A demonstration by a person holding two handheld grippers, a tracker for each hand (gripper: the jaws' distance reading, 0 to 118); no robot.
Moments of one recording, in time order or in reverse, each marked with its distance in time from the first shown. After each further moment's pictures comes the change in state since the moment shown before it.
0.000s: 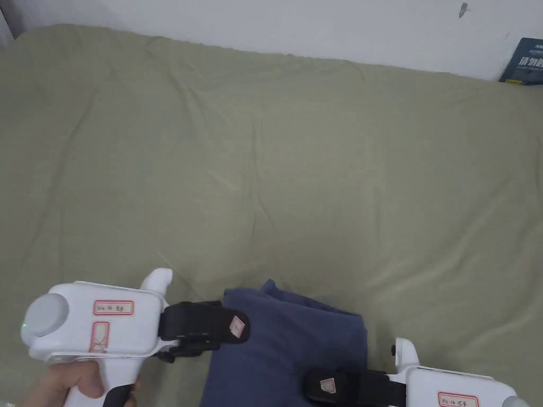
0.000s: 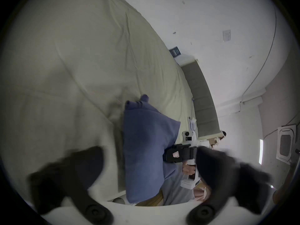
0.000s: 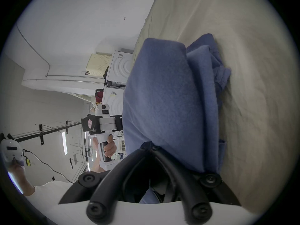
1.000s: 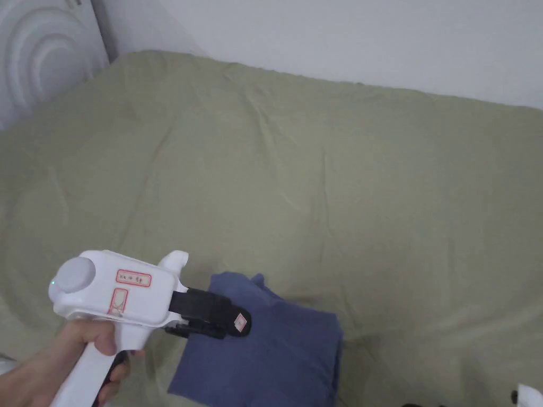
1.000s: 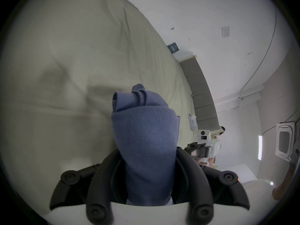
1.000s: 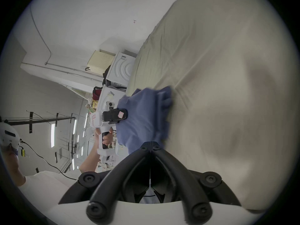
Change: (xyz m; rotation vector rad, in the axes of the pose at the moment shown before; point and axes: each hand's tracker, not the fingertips) left arm -0.032 0.034 0.115 0.076 0.165 -0.051; right arm -0.055 -0.008 0.034 0.083 -0.106 0.148
